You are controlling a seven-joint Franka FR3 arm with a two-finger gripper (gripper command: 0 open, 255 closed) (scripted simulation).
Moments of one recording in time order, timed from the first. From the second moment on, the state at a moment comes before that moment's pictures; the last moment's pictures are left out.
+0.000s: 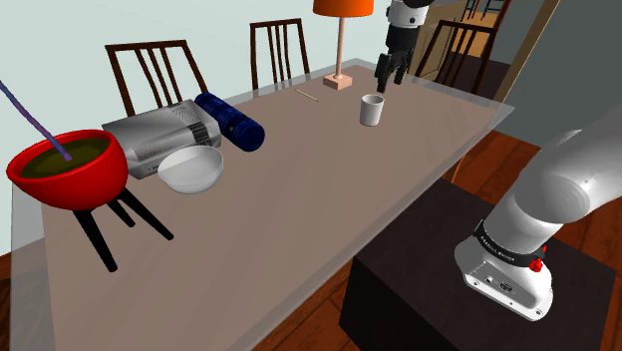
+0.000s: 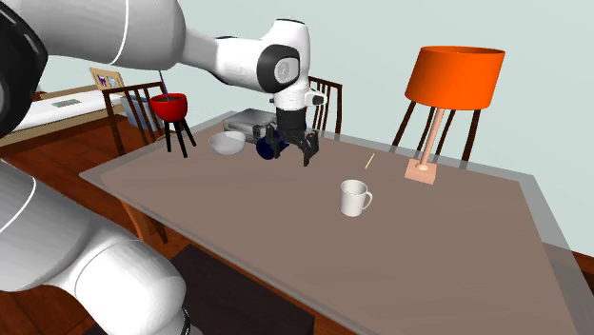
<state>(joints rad) -0.03 -0.36 -0.11 -2.28 -0.02 1.94 -0.20</state>
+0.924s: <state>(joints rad) -0.08 0.14 -0.19 -1.99 -0.01 2.14 -0.41</state>
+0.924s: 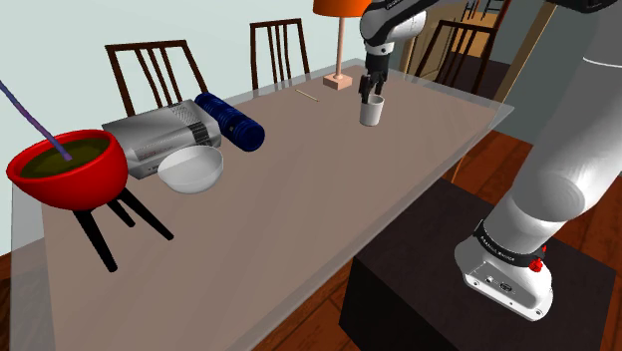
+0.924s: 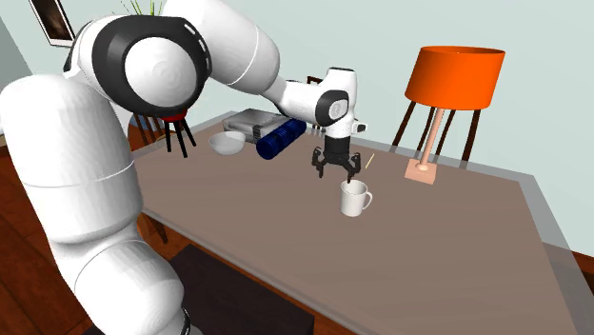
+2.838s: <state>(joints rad) -0.10 0.31 -0.19 -1.92 0.02 2.24 -0.46</state>
